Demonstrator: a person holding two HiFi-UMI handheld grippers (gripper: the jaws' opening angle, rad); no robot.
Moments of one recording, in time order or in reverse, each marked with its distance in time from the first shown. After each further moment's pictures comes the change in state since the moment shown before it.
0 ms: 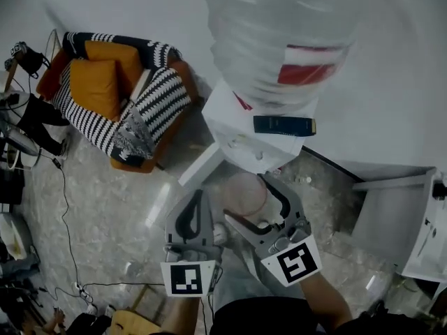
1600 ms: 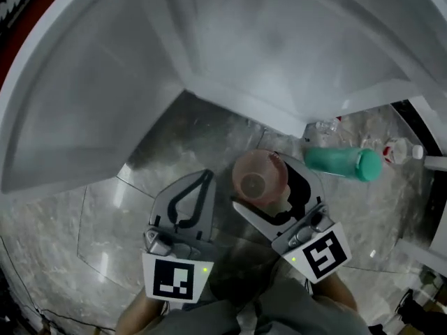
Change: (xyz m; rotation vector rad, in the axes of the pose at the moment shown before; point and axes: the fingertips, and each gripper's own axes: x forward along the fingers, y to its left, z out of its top) left arm 0.144 -0.014 -0.762 0.155 0.223 -0.336; right arm 0.133 0.006 -0.742 0.151 0.036 -0.007
